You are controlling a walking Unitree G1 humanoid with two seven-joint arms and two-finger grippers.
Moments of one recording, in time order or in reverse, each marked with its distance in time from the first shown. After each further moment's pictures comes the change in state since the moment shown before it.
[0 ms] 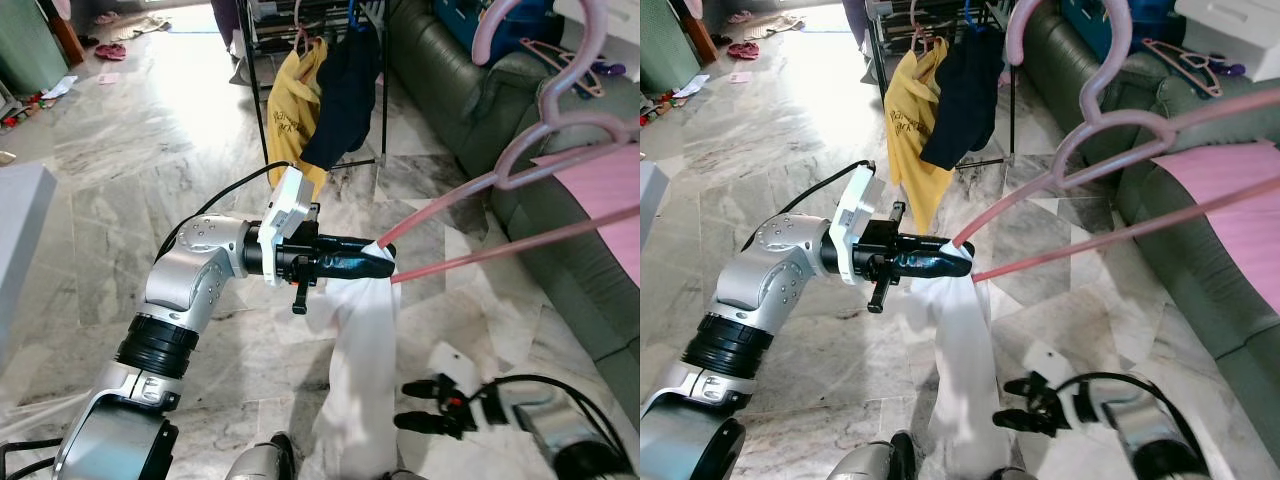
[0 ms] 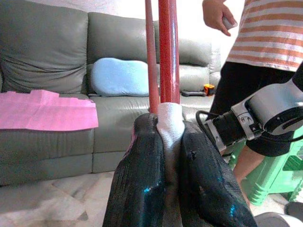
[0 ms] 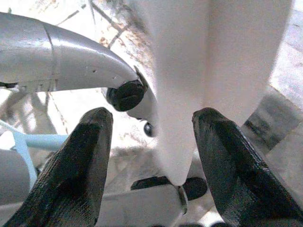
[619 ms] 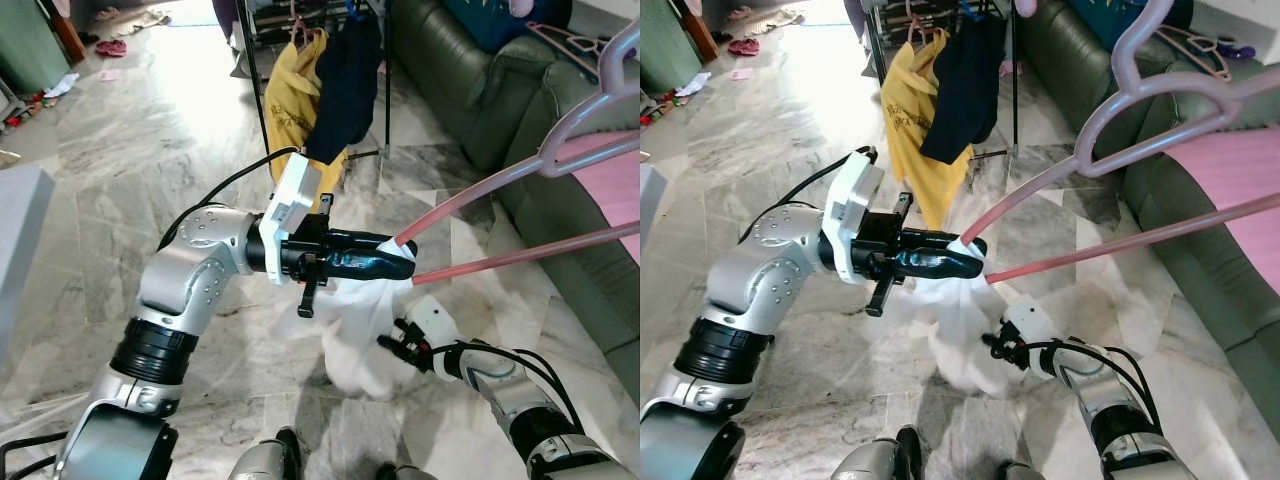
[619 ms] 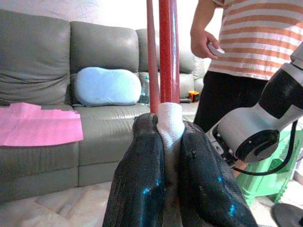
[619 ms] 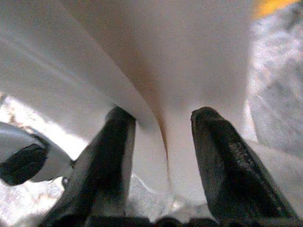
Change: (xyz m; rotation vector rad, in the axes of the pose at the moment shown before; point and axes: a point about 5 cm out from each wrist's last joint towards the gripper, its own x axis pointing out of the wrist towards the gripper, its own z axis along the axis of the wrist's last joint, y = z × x) left arm 0.012 -0.015 0.023 0.023 -0.052 -0.077; right arm 0.033 -0.032 0.042 -0.055 -0.132 -0.520
